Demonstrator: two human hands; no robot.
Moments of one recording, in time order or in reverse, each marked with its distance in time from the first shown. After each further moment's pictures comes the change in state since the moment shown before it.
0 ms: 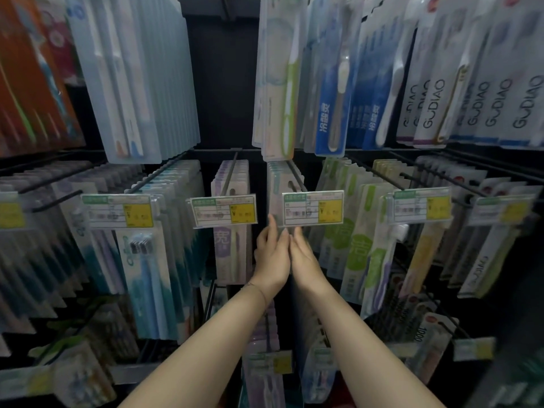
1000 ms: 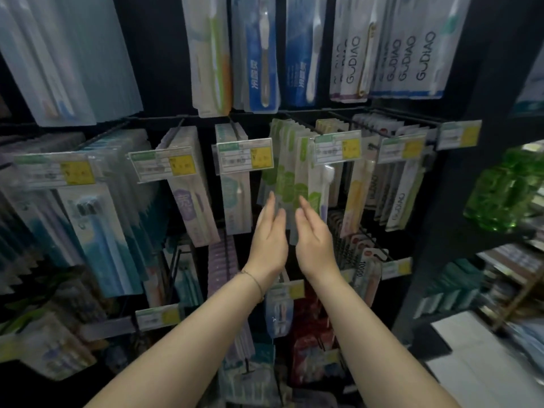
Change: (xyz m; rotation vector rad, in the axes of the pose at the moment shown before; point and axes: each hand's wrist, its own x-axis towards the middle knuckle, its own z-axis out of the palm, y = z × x) left_hand -0.102 0.040 0.051 -0.125 -0.173 0.116; right_hand -0.112 -0.017 -0.069 0.035 0.285 -0.147
